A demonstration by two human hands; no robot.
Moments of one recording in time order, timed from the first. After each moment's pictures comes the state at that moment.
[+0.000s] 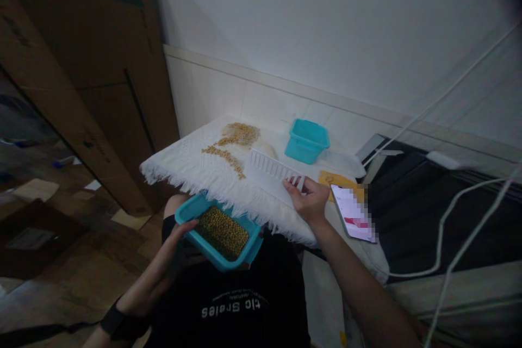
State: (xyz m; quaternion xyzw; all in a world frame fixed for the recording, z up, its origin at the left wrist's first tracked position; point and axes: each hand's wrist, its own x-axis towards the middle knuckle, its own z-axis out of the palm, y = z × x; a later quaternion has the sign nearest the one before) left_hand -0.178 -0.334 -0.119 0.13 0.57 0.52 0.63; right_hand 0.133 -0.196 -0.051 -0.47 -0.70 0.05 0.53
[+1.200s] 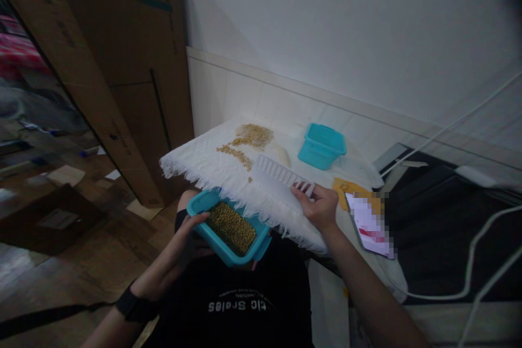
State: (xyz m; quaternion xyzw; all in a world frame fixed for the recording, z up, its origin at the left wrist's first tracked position) left_hand -0.189 -0.333 -0.127 0.14 0.54 0.52 0.65; right_hand 0.128 -0.196 -0.054 -0.38 -0.74 0.07 0.55
